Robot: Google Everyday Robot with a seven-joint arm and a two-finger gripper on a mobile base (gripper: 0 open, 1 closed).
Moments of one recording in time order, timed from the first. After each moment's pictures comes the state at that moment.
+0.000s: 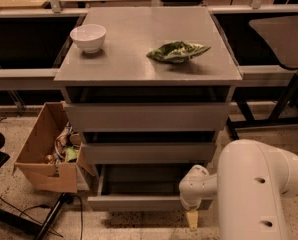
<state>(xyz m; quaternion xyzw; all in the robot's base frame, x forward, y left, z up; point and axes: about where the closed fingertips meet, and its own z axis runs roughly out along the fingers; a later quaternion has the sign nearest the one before) 0.521 -0.185 0.216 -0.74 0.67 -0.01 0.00</state>
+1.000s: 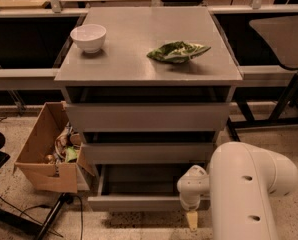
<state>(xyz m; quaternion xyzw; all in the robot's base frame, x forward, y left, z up) 0.521 -0.189 0.192 -0.75 0.67 0.00 -0.03</state>
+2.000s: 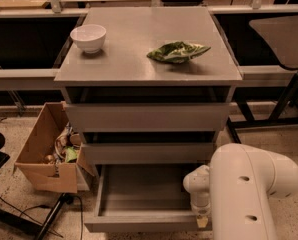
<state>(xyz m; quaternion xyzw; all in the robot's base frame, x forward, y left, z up) 0.471 -0.245 0.201 -0.68 0.71 0.05 -0.15</state>
